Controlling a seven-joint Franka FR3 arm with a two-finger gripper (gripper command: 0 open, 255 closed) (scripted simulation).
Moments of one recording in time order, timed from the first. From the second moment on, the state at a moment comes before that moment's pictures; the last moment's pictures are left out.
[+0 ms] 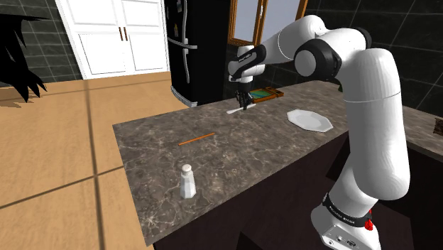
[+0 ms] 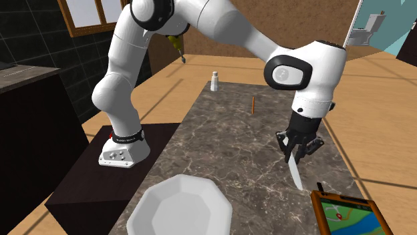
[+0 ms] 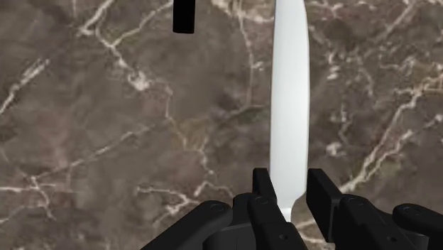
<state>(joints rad) 0.06 0.49 -0.53 -1.68 0.17 2.08 -1.83</state>
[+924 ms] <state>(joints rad) 0.07 0.48 -0.53 -1.66 0.16 2.05 -1.82</state>
